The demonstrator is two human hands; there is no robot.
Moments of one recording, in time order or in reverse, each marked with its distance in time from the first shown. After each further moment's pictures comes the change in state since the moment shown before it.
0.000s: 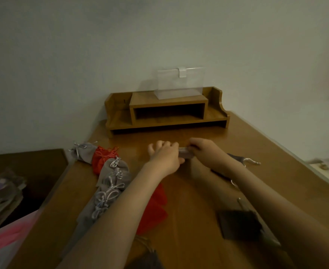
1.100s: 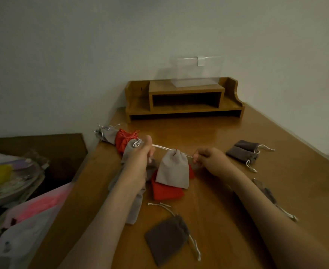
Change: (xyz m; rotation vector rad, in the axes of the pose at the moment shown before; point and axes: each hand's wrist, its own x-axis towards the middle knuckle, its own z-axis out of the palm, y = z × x) left_hand -0.103 -0.080 0.008 -1.454 0.357 -0.304; right_hand -0.061 -0.049 0.044 0.254 -0.081 0.281
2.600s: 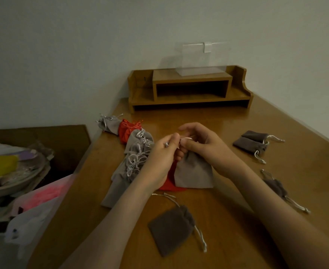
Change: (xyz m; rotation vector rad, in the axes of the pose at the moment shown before) left_hand -0.021 -0.012 0.027 0.050 -0.280 0.118; right_hand -0.019 -0.032 0.012 0.423 -0.034 -0.366
